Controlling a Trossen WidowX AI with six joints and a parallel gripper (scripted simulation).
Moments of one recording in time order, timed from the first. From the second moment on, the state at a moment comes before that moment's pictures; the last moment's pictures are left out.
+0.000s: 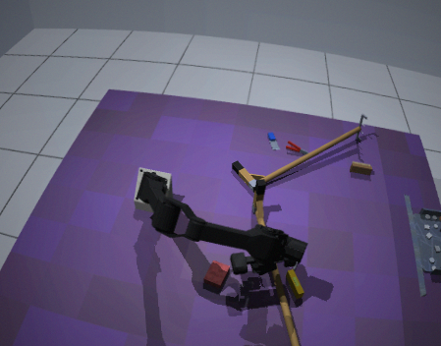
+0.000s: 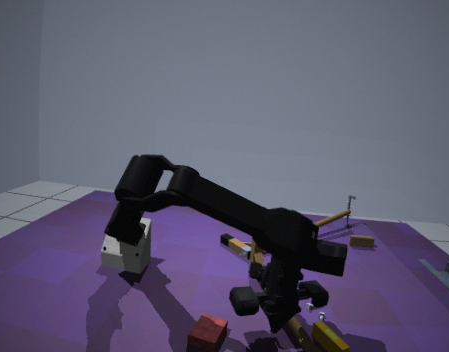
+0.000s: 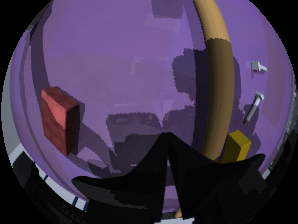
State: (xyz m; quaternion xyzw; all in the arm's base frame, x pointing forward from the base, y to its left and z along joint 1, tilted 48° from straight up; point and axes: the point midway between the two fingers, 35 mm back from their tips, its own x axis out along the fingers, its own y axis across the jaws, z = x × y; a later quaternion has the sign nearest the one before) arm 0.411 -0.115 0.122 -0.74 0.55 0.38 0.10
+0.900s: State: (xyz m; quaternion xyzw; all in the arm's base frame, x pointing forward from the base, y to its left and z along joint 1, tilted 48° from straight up) arm 0.436 -0.107 0.118 -0.74 0.55 0.38 0.10
